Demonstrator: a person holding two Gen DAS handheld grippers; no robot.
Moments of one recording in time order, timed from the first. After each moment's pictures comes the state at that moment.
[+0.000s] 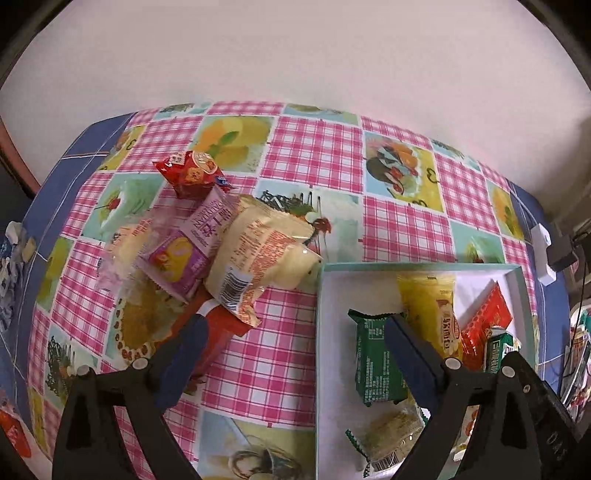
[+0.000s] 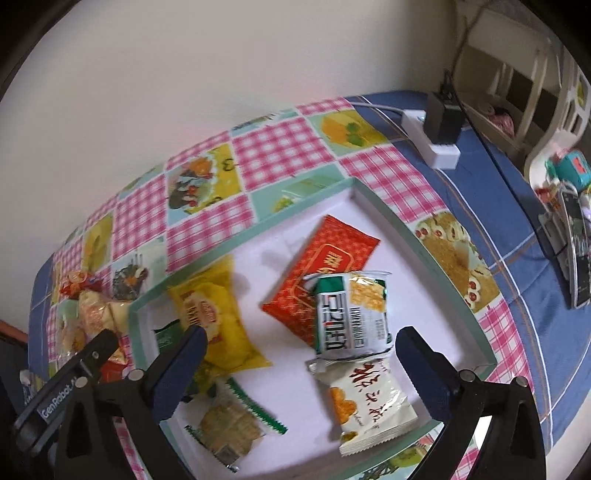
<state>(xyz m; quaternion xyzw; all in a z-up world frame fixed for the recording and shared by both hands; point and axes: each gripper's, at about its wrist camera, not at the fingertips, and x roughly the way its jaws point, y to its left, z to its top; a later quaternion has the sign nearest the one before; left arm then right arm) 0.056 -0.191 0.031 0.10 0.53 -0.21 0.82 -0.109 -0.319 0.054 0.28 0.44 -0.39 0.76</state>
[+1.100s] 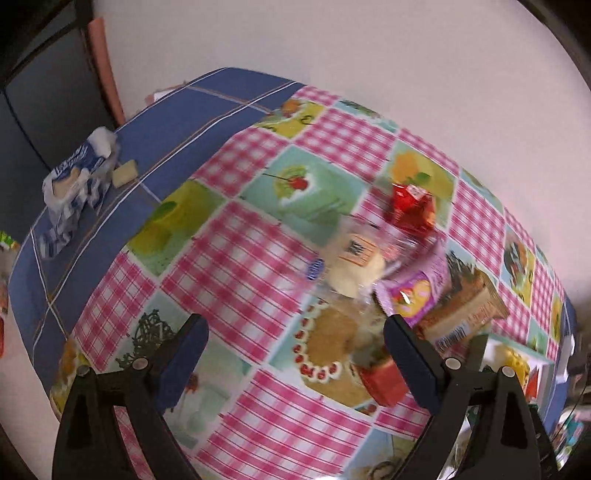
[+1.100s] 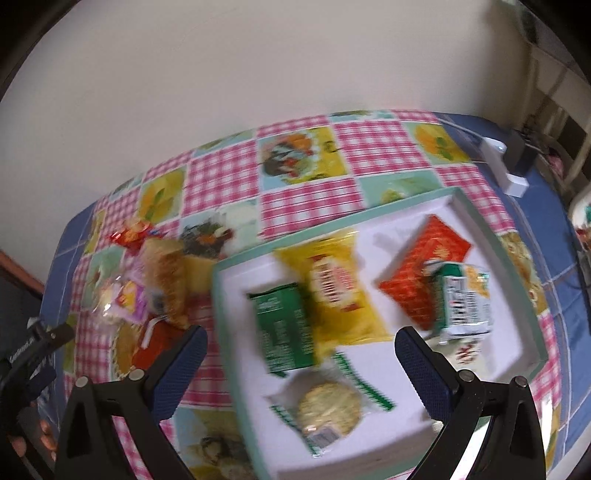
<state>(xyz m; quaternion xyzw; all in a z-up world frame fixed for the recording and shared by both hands) 0.130 -0.005 0.030 -0.03 0.56 -0.05 0.83 -0.046 -0.240 0.050 0.23 0.46 -0.31 0.80</state>
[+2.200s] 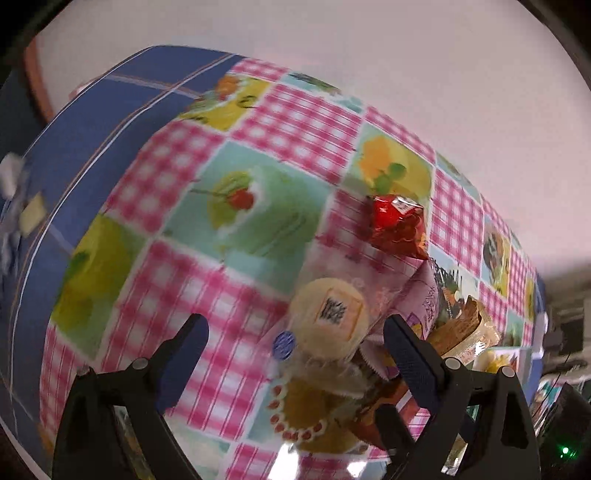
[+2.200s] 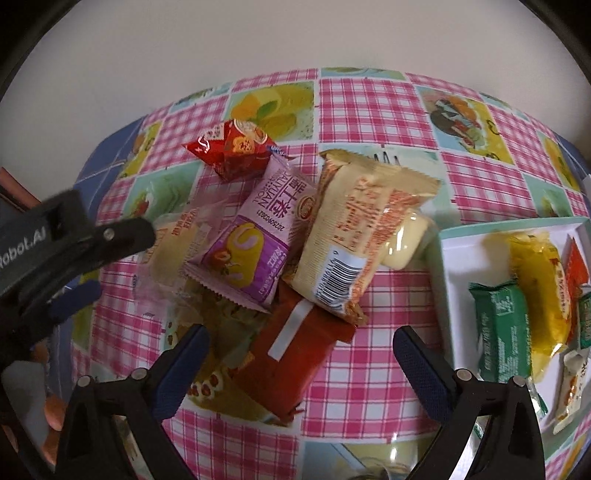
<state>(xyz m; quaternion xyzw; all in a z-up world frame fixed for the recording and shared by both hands) 0.205 -0.029 -0.006 -0.03 0.60 -0.19 0.78 0.090 -0.147 -0.017 0.20 0.54 -0.22 0.79</state>
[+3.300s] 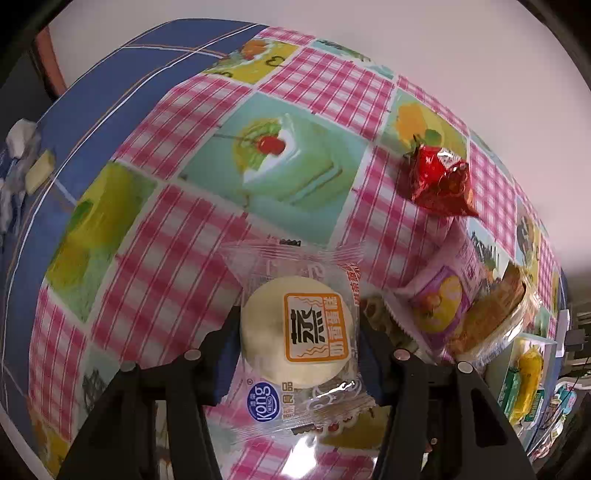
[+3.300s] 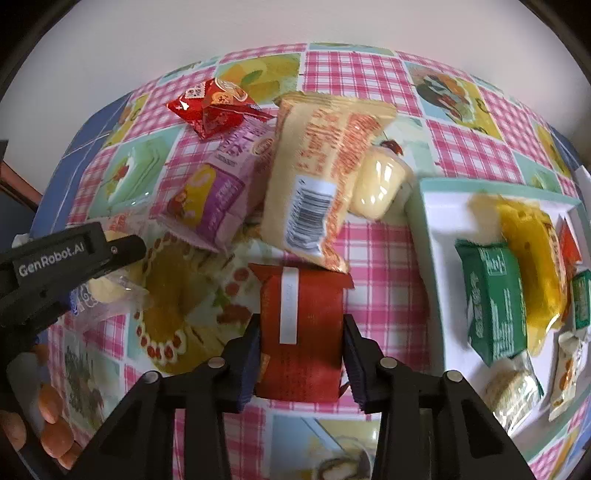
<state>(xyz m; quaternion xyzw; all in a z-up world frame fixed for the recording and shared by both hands) 0.174 -0.007 -0.043 -0.02 0.62 -0.14 0.77 0.054 -0.141 -0.032 0.18 0.57 -0.22 0.77</state>
